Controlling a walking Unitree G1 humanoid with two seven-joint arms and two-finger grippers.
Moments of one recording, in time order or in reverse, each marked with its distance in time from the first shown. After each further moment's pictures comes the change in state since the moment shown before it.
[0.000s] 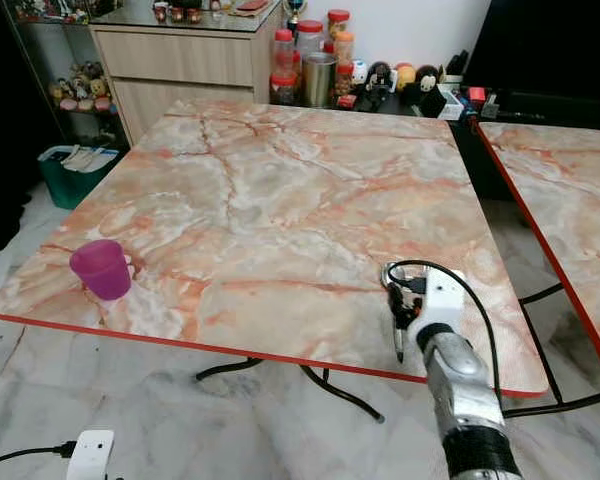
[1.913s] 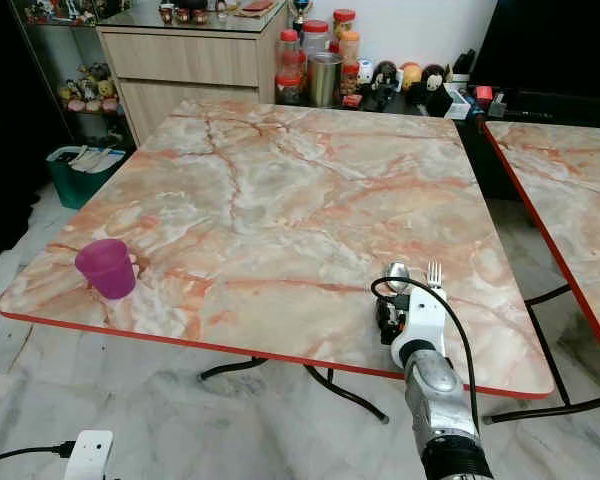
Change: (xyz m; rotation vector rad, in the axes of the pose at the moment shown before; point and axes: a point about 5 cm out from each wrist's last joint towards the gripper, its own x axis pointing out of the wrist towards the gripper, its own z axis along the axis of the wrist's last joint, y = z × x) left arm 0.000 0.002 0.000 0.028 0.003 0.004; right arm -0.003 0.010 -0.032 0.028 0.038 -0.086
